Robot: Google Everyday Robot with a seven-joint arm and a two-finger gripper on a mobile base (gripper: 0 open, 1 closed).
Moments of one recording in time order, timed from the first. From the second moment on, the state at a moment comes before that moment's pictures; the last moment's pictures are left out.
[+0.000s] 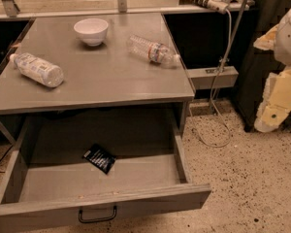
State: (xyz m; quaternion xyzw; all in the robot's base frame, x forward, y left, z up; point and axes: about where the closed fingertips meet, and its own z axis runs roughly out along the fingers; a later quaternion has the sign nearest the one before) arm 0.439 -0.215 0.981 -0.60 0.78 -0.04 0.17
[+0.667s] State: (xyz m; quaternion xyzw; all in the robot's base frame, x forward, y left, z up) arm 0.429 -0.209 0.971 -0.60 0.78 -0.04 0.17
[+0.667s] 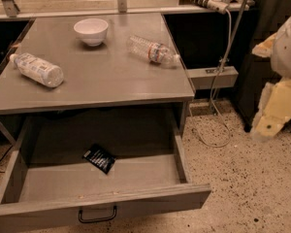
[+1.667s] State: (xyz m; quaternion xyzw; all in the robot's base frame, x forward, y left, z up) arm 0.374 -0.142 0.895 -0.59 0.79 0.02 0.15
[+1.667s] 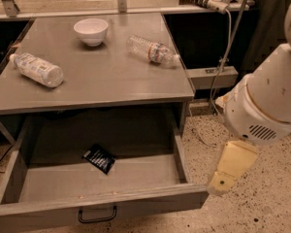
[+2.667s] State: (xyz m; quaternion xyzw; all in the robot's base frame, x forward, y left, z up) arm 0.384 -0.053 0.834 -0.63 0.76 0.05 0.16
